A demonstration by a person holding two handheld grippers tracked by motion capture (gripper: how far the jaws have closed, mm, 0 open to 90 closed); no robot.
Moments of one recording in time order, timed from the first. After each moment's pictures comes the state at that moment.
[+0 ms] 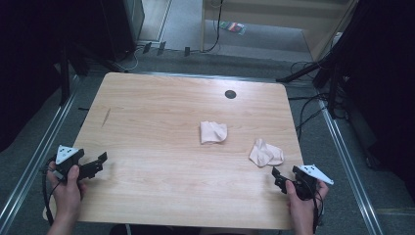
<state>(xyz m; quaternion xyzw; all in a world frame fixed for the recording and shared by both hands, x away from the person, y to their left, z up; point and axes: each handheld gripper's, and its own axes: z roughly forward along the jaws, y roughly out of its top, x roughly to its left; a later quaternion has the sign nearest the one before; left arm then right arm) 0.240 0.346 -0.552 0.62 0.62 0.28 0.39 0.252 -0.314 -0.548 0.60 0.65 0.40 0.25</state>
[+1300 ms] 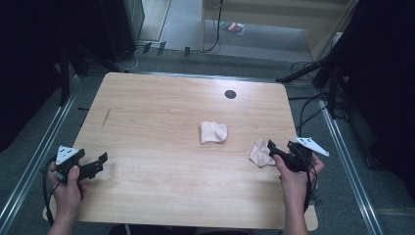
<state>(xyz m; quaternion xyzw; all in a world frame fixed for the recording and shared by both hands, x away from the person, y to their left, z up) 0.239 0.346 -0.552 0.62 0.61 0.28 0.39 0.303 -0.278 -0.487 0.61 0.62 0.42 0.27</state>
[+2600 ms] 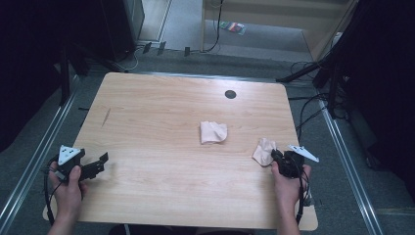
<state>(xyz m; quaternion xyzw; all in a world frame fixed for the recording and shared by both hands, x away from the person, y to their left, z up) 0.239 0.342 -0.551 0.63 0.61 0.29 0.38 0.306 -0.282 -0.538 0.65 0.61 0.39 0.24</state>
